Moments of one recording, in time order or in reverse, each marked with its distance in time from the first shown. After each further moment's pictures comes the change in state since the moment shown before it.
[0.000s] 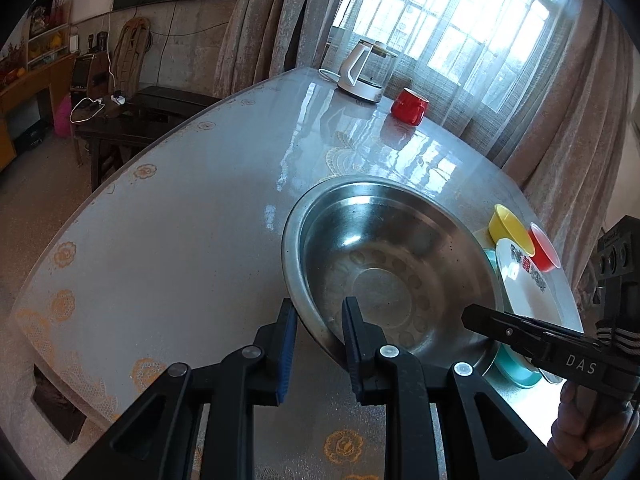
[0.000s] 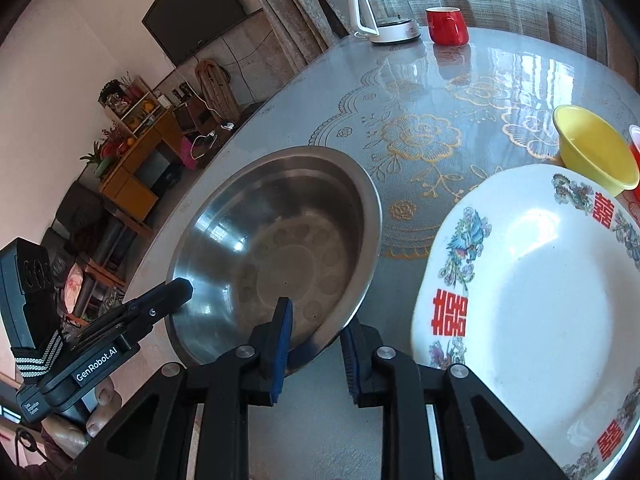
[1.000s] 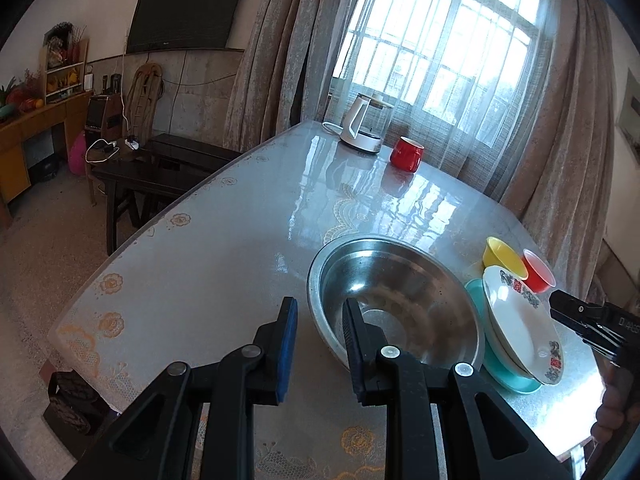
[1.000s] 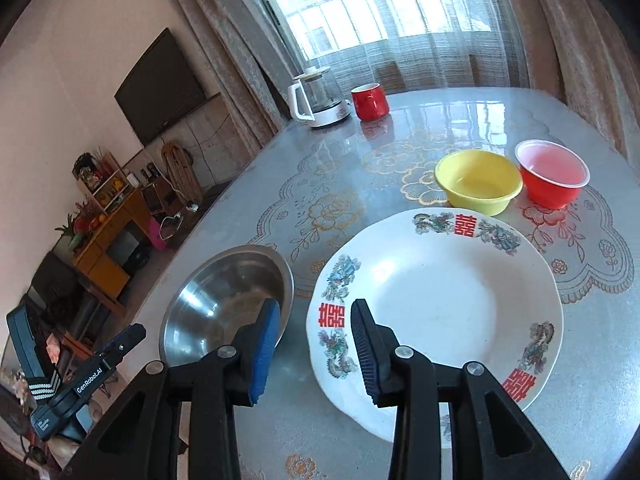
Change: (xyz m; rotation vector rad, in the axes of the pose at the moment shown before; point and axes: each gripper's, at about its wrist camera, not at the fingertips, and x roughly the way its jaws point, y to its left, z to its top) left arm -0.050 0.004 -0.008 0.036 -0.204 0.024; right arm -0.104 -0.041 -0.031 0.184 -0.338 -0.129
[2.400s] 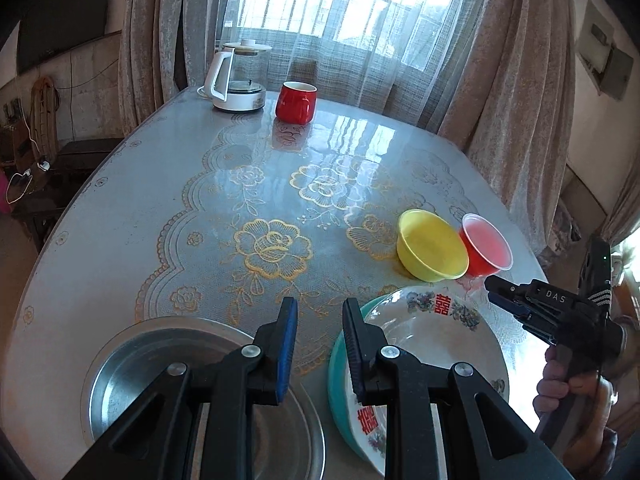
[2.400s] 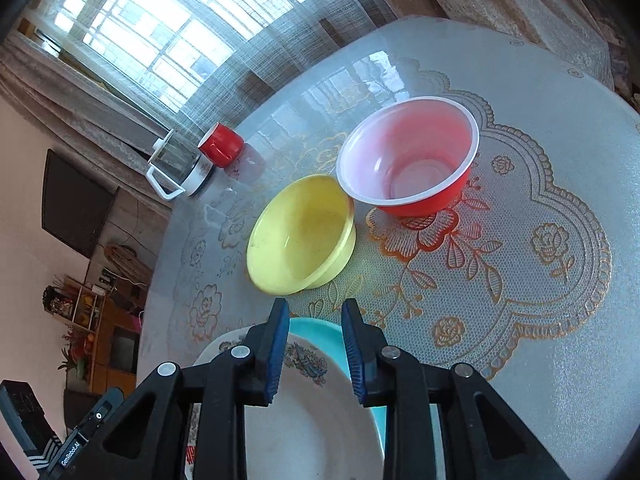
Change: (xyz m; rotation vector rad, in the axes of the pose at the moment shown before) left arm 0.118 -0.179 0.076 0.207 0.267 -0.171; right arm 0.035 -0.177 0.071 0.437 0.027 -0.085
